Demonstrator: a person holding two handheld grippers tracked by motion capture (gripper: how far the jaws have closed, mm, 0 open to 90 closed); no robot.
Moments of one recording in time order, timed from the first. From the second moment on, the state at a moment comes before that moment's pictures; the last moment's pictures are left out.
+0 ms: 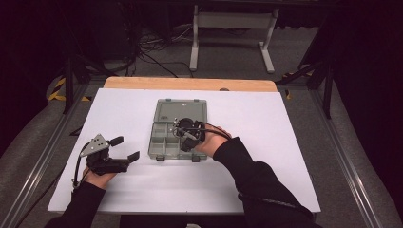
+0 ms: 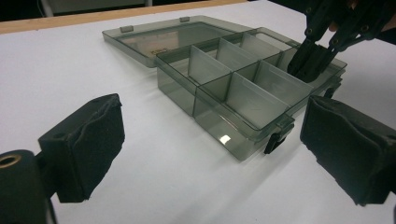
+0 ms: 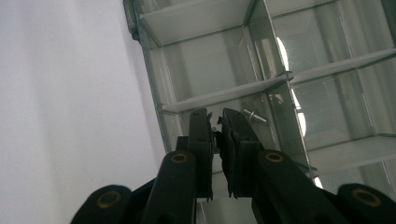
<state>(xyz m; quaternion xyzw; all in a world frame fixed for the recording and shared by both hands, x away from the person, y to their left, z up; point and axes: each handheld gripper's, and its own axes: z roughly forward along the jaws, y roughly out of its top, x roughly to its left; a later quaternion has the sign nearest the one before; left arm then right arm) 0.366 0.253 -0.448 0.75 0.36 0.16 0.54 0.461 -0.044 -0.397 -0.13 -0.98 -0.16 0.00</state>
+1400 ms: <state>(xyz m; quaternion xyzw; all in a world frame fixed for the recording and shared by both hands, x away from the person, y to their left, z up) 0.382 0.245 -0.434 0.75 0.39 0.18 0.50 0.451 -0.126 -0.366 -0.21 -0.92 -0.31 -0.07</state>
